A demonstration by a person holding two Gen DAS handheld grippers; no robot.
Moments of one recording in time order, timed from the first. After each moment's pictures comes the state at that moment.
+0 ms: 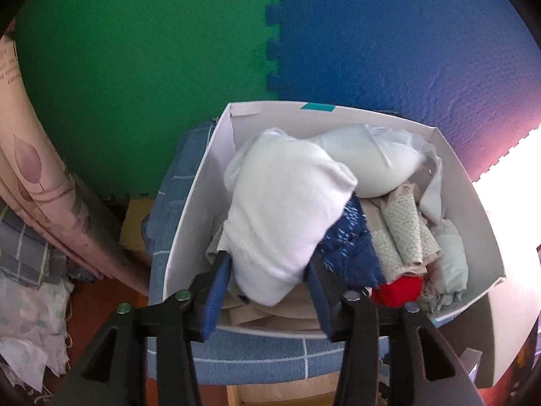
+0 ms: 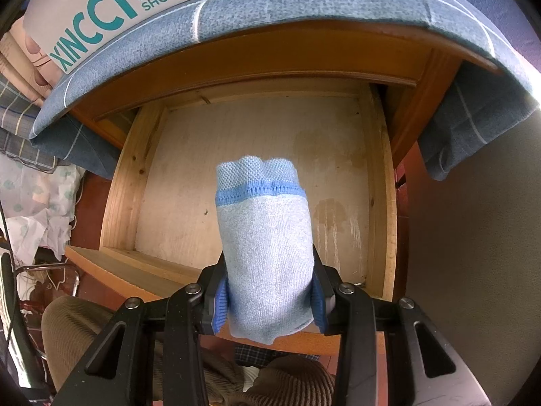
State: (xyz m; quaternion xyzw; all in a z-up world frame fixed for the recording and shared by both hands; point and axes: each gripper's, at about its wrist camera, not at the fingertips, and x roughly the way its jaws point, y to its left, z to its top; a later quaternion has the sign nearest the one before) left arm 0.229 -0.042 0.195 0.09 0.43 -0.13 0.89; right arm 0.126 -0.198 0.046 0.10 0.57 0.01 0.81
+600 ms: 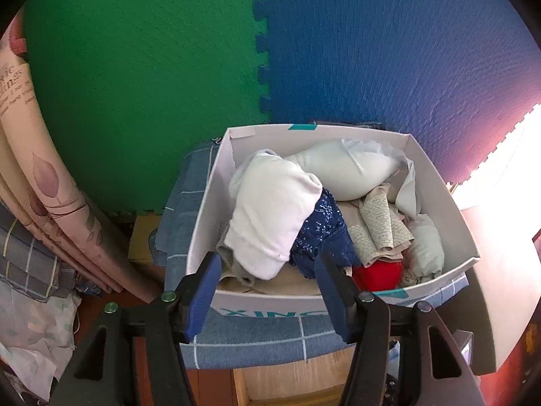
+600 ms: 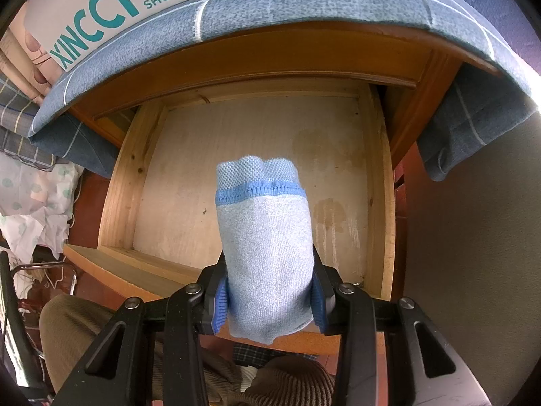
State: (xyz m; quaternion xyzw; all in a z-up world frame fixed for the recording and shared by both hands) left arm 0.189 -0.032 0.226 0.10 0.39 -0.15 0.90; right arm 0.126 -0.198 0.045 0.09 0.57 0.01 0.82
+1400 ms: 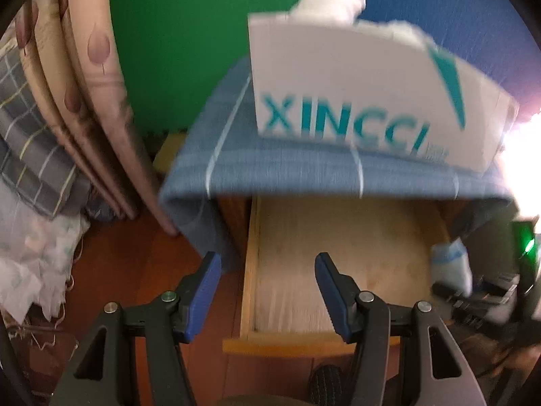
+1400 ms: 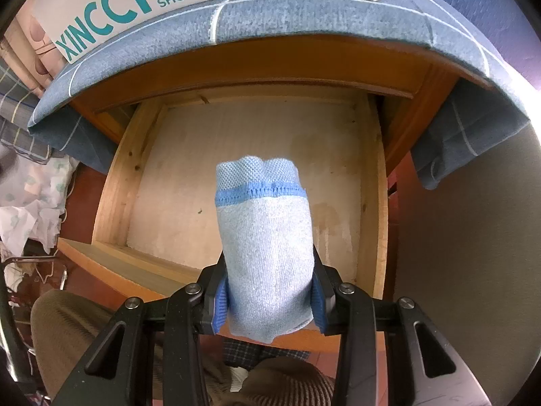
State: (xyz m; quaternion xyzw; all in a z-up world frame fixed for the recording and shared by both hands) left arm 0.076 0.030 0.078 0.06 0.44 -0.06 0.89; right arm 0.125 -0.193 0.047 0.06 0.57 0.00 0.82
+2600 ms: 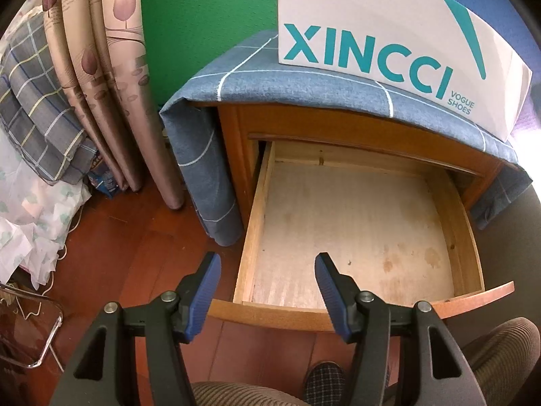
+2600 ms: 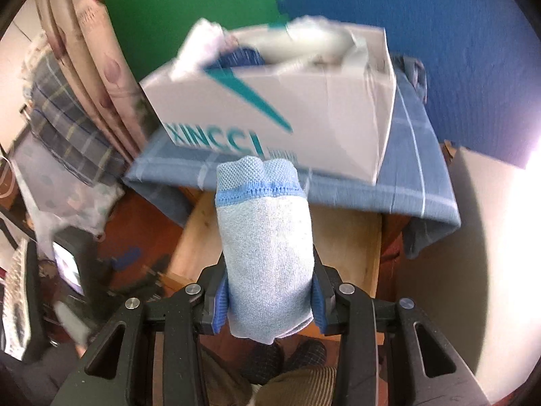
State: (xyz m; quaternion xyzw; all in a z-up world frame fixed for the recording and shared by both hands) left arm 0.049 0.041 0.022 0.03 0.43 -0.03 0.90; right arm 0.096 -0.175 0.198 0.06 0.45 0.07 0.89
